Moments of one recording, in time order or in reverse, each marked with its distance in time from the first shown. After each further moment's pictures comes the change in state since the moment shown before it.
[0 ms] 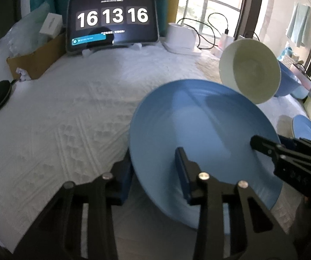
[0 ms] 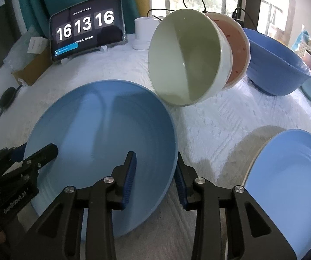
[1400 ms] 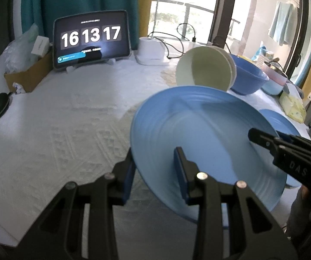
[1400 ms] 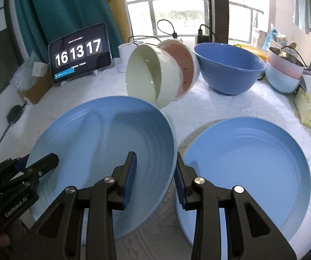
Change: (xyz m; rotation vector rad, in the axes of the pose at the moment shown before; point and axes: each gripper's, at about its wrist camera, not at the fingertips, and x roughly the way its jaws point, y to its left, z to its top) left arm -0.055 -0.049 -0.015 0.061 -0.062 -0.079; right arm -0.073 -0.045 -0.027 0.088 -0.123 -0.022
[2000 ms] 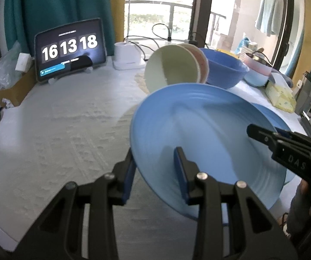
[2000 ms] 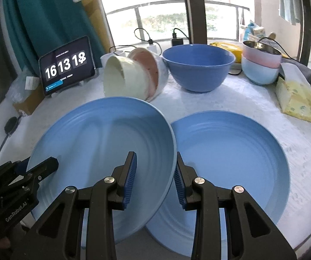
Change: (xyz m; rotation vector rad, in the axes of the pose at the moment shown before) left arm -0.005 -0.051 0.001 0.084 -0.005 -0.035; right arm -0.026 -0.045 -0.010 0.076 -0.039 -0.027
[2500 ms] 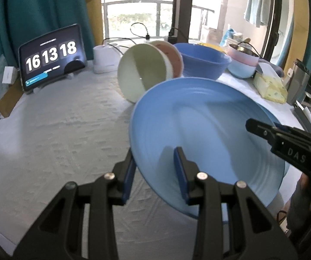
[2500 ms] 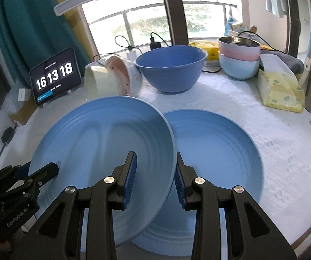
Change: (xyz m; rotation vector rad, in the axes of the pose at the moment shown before) left arm 0.005 -0.044 0.004 0.069 0.014 -0.030; right arm -0.014 -0.044 -0.006 0.065 -0.025 -0.027
